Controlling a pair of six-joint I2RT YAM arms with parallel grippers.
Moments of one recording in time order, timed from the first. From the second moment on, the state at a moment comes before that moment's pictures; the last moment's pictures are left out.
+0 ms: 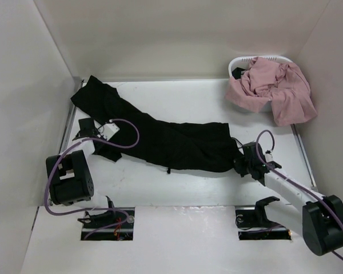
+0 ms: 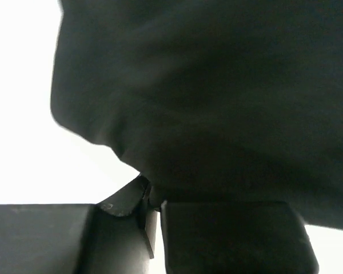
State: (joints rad) left arm 0.21 1.51 0.73 -0.20 -0.03 0.98; right arm 0.31 1.02 0.36 -0.32 0.18 1.49
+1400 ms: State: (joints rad) left arm 0.56 1.33 0.88 -0.55 0.08 1.26; right arm 0.06 0.83 0.71 -0.34 0.19 0.78
